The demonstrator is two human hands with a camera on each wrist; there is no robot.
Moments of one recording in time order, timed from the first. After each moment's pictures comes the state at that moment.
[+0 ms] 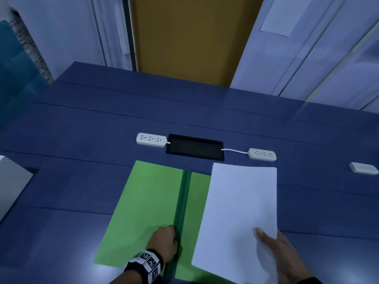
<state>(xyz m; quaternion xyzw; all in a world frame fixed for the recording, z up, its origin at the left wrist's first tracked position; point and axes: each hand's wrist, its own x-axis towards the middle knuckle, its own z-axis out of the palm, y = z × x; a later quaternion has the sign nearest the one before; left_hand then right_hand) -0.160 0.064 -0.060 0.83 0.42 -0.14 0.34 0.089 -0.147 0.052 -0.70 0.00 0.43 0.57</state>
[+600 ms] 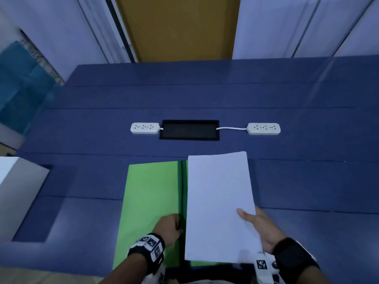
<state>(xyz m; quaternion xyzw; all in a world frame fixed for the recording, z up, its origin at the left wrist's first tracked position) -0.115 0.018 -0.053 0.80 0.45 -0.20 0.34 0.150 -0.166 -0.019 -0.61 -0.02 0.60 0.51</state>
